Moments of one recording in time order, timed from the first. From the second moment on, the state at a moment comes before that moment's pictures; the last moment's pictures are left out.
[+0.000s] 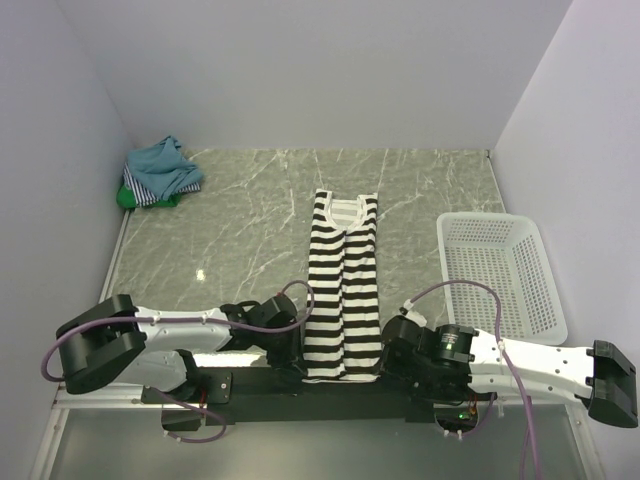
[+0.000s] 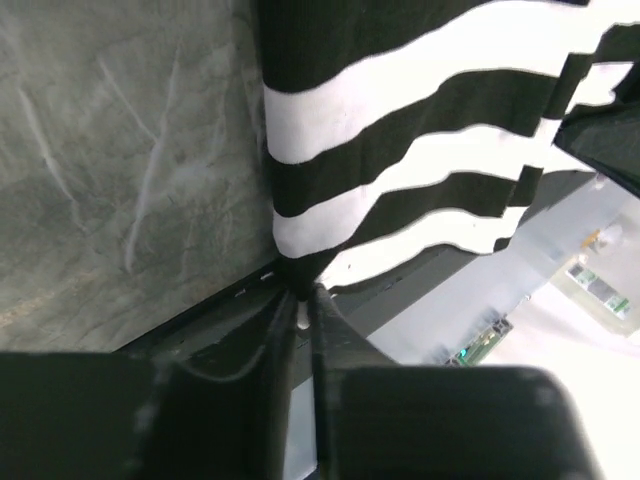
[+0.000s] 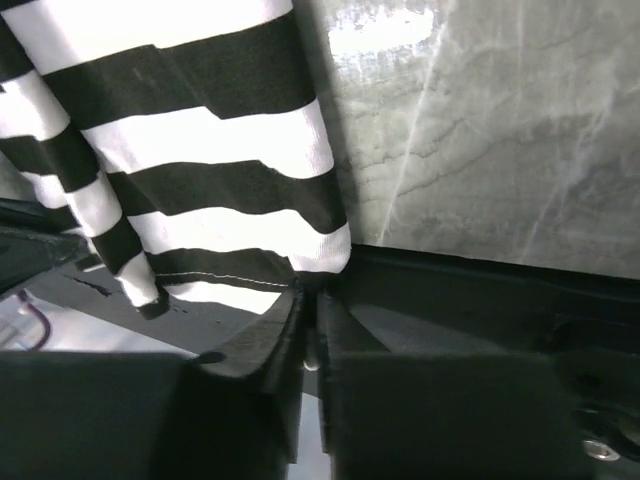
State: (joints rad) left arm -1.09 1.29 0.43 -0.14 0.33 -1.15; right arm 1.20 0.72 0.28 -0.67 0.04 1.49
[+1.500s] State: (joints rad) left arm -0.61 1.68 1.13 -0.39 0.38 -0.80; right arm 0.58 1.26 0.80 -0.59 0.07 0.90
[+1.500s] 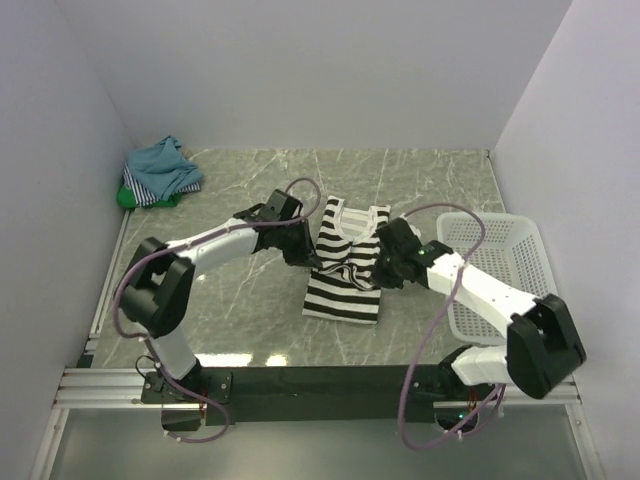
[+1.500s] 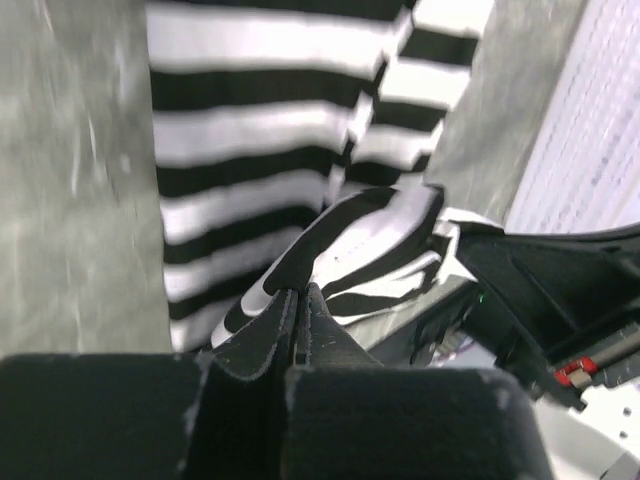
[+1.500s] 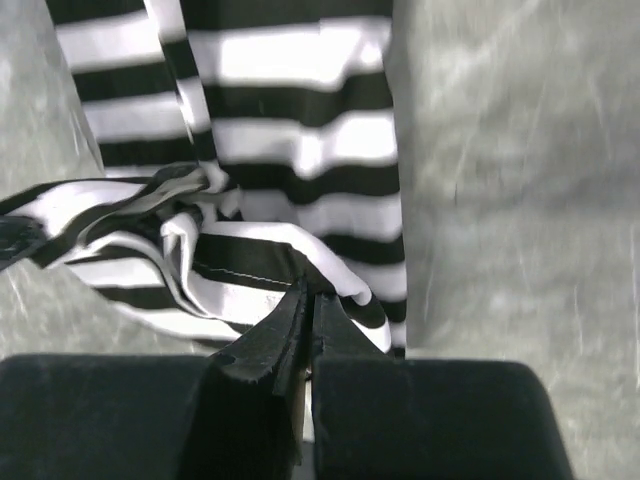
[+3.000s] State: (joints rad) left arm -0.39 1.95 1.45 -0.25 0.42 -0.83; right arm 0.40 1.44 1.01 -0.38 0.13 0.73
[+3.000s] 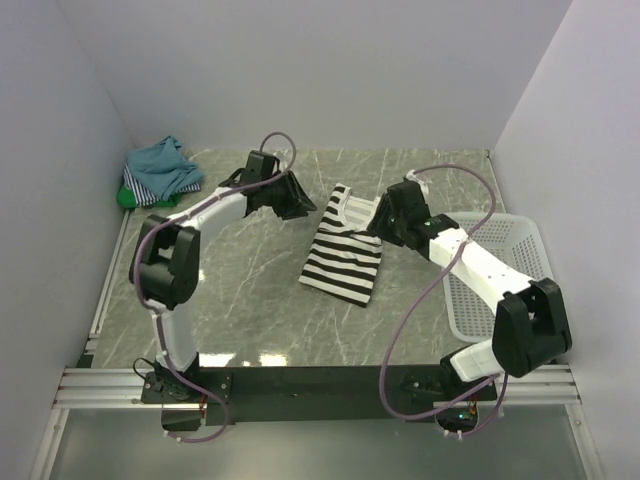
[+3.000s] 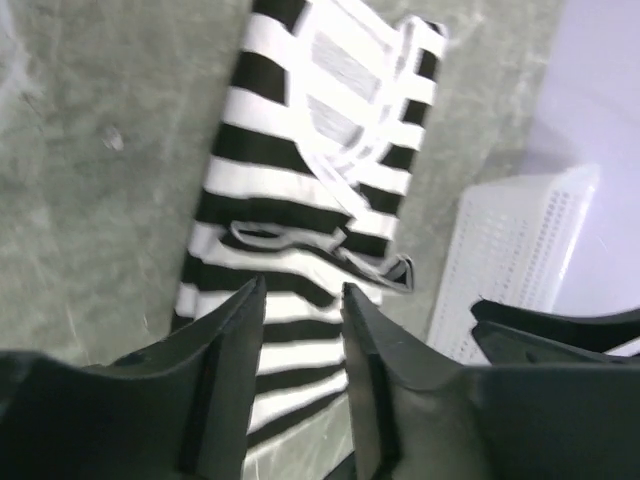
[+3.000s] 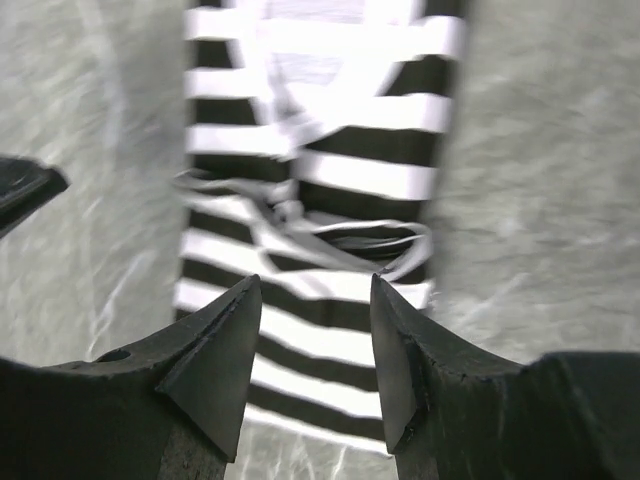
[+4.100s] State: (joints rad) left arm -0.58 1.86 0.89 0.06 0.49 -1.07; right arm 0.36 1.88 1.15 -0.19 -0.26 0.78
